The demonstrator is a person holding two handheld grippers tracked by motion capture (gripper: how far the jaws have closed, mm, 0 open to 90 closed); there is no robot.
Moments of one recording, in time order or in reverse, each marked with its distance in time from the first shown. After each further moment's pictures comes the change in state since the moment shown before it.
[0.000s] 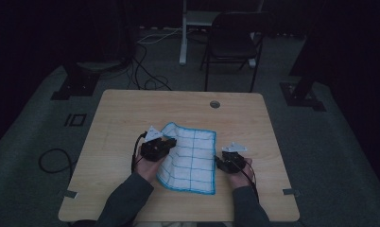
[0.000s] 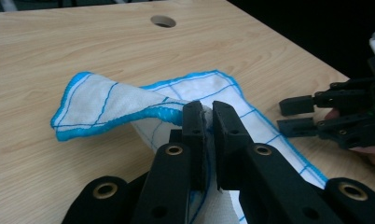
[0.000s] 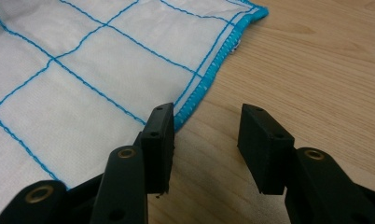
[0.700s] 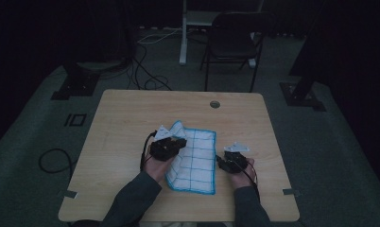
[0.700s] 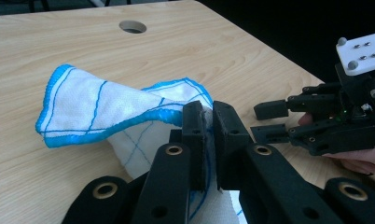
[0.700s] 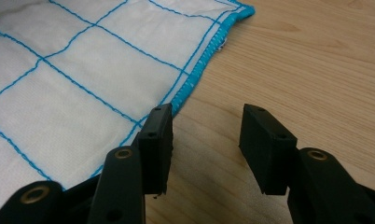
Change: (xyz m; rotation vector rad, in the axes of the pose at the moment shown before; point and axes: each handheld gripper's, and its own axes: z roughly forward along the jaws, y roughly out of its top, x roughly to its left) left arm -0.021 0.009 0.017 0.003 -0.059 0.016; right arm -0.005 -0.002 -0.003 -0.002 -0.018 0.011
